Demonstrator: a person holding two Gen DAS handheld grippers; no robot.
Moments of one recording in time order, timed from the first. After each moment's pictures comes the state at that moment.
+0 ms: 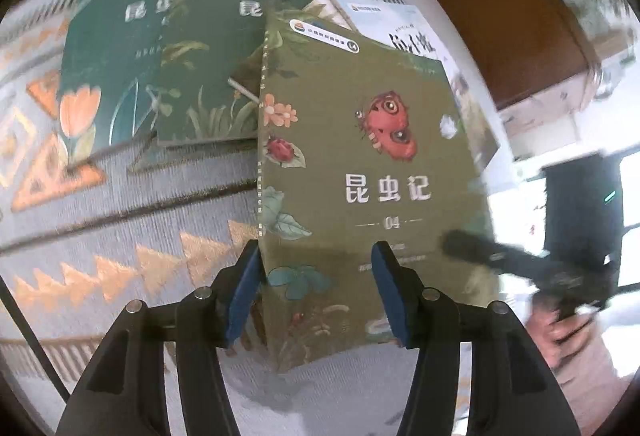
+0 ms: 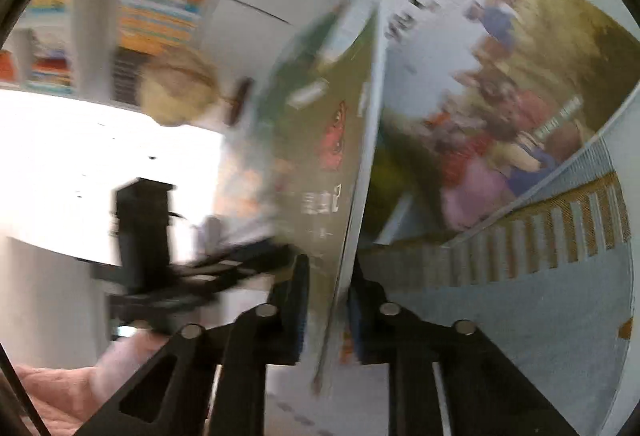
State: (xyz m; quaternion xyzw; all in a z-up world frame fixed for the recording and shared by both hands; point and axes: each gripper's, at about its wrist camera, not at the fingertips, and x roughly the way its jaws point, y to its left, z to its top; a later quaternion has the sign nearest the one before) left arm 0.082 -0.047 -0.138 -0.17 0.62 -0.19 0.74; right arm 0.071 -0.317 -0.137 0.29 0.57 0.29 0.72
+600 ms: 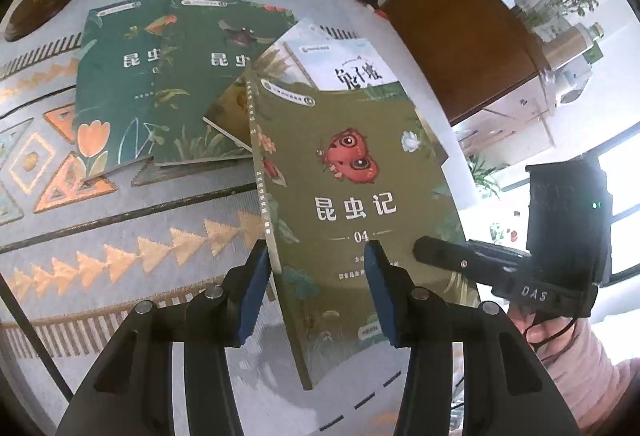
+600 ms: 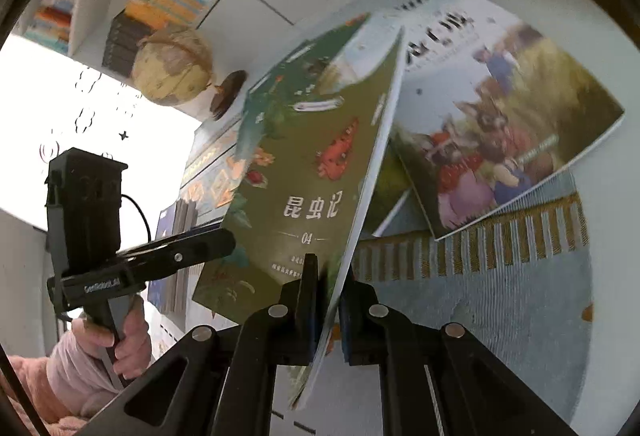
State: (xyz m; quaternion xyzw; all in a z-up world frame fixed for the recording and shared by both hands) left arm 0.059 -0.047 -0.089 -0.16 0.56 -0.22 0.78; right arm 0.052 -0.292 -0.093 0.20 0.53 0.29 0.77
